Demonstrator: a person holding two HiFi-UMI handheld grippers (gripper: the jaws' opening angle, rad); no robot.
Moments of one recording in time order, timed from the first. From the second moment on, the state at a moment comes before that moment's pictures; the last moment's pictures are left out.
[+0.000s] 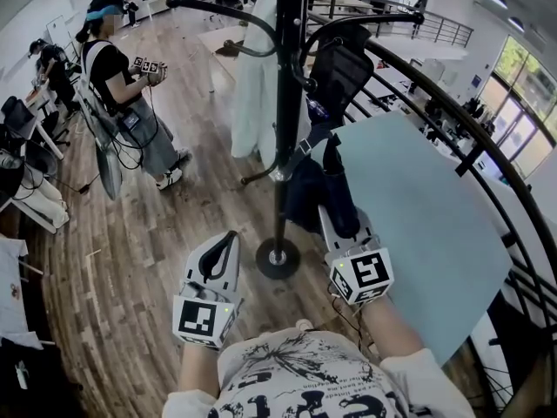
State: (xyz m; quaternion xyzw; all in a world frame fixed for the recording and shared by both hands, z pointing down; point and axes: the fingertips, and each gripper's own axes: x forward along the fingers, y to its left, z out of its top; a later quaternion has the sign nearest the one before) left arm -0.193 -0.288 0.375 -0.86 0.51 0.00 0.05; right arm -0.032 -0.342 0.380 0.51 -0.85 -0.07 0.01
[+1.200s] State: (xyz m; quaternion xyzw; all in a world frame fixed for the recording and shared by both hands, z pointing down) left arm -0.188 -0.289 0.348 -0.84 0.54 -0.01 0.06; right arm -0.027 -0.328 0.393 0.47 -0.88 -0.05 0.02
